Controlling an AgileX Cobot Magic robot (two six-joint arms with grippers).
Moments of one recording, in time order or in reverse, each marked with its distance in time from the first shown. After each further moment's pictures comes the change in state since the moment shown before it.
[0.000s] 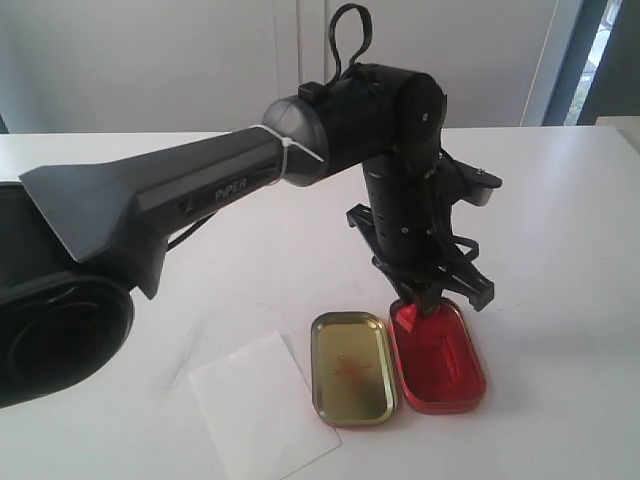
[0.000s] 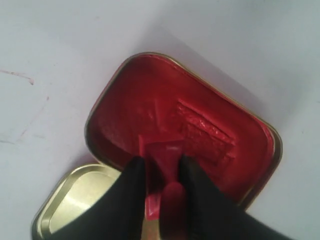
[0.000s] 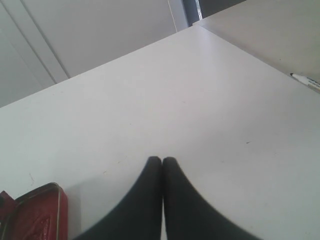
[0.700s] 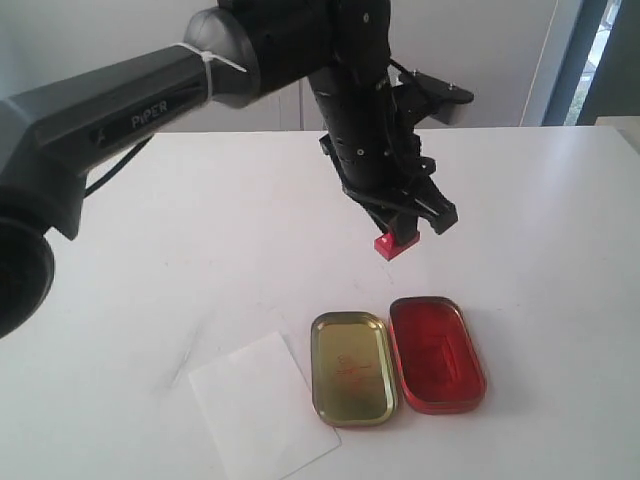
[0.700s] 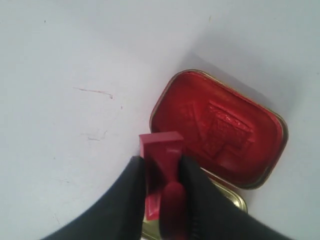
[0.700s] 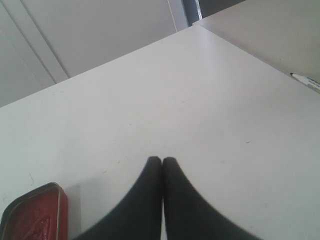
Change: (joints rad) left arm 0.085 -0.125 -0.002 -0.016 0.010 0.154; right arm 0.000 0.000 0.000 0.000 0.000 0.000
